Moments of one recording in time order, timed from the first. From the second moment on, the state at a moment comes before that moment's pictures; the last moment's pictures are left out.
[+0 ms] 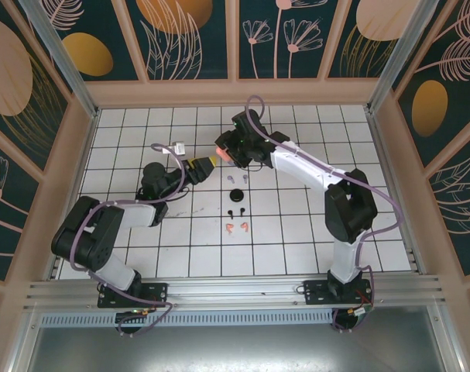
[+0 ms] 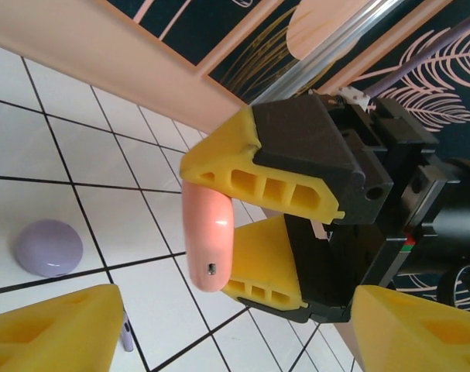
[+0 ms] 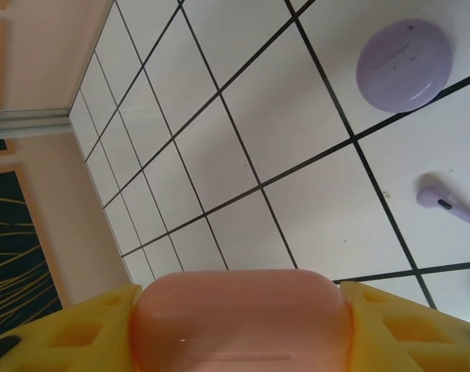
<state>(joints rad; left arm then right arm) -0.38 1.60 0.54 1.05 0.52 -0.84 0.68 1.88 1.57 -0.44 -0.13 1.29</state>
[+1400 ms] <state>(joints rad) -0.40 1.78 0.65 1.16 0.47 -0.84 0.72 1.91 1.61 -0.40 -0.12 1.33</state>
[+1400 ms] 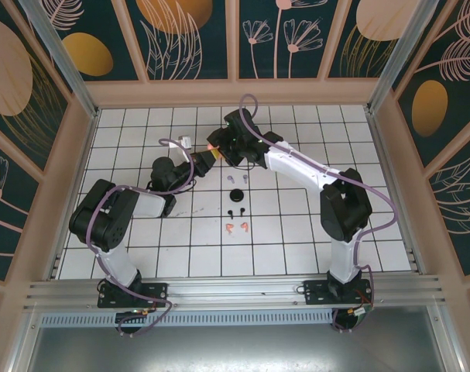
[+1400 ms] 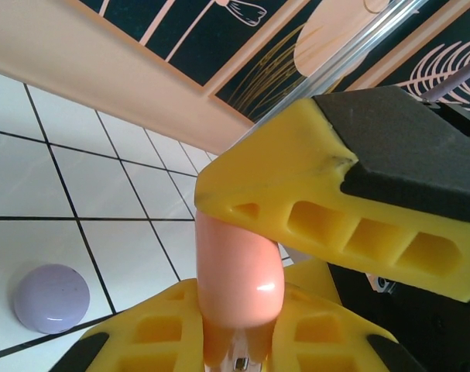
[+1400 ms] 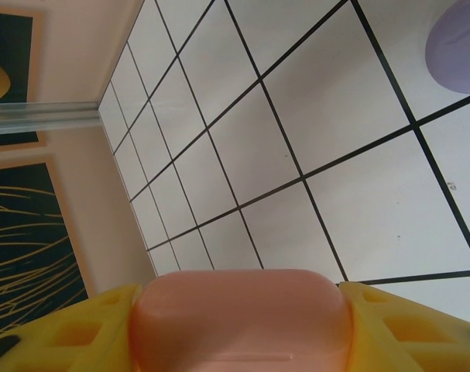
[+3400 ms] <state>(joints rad) -0.40 1.61 0.99 0.41 0.97 -0.54 0.40 1.51 1.03 0.05 -0.63 0.38</state>
